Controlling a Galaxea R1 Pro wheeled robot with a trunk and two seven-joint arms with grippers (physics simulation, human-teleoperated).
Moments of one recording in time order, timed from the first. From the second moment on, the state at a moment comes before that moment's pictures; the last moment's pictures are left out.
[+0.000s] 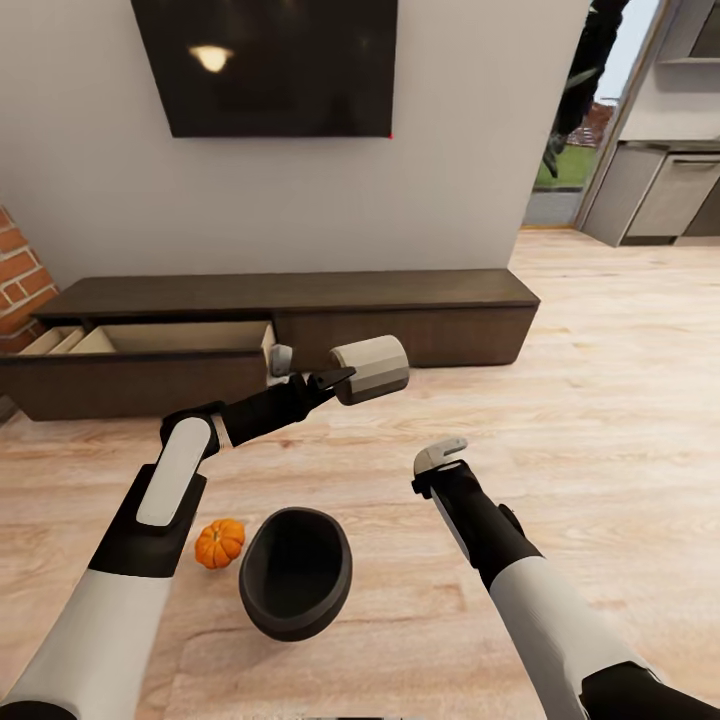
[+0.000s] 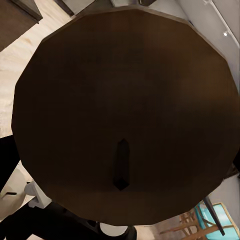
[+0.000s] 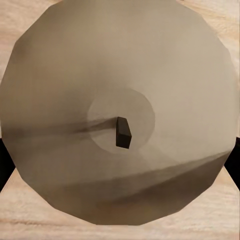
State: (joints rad) left arm -0.77 0.02 -0.13 -1.45 1.11 0.91 -0.23; right arm -0.80 0.10 0.21 -0.80 0.16 0.70 -0.13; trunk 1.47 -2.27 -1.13
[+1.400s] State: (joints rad) left arm -0.76 0.02 -0.18 -1.44 1.11 0.91 -0.23; right arm -0.80 0.10 0.21 -0.80 0.16 0.69 -0.13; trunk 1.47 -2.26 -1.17
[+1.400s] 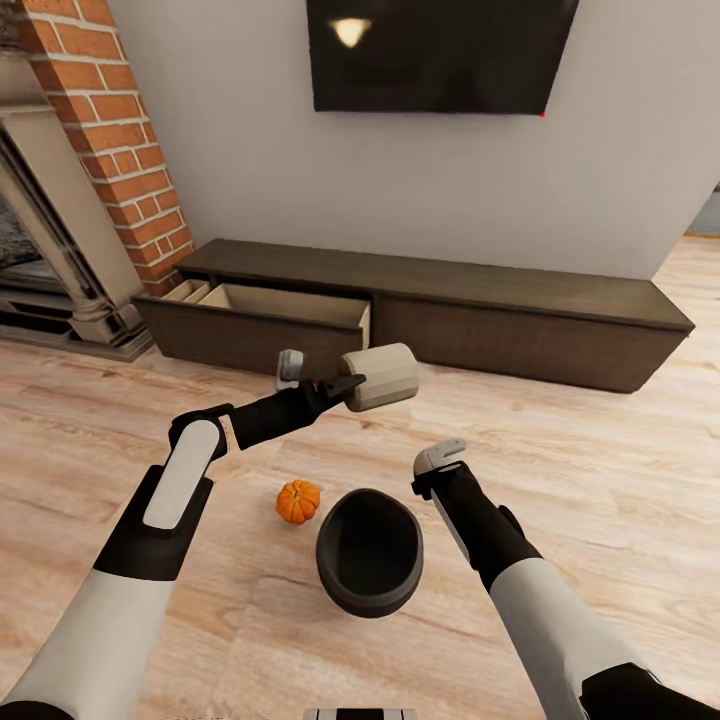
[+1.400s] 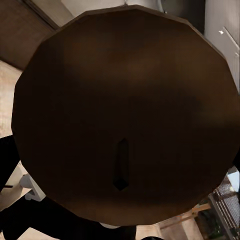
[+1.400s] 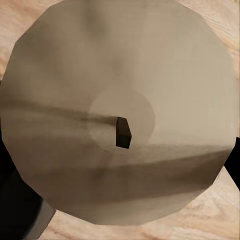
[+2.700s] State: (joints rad) left arm -0.76 0.03 -0.18 -1.44 1.12 0.91 -0.23; right arm -0.80 0.10 0.21 -0.81 0.17 0.69 -0.13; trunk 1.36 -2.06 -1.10
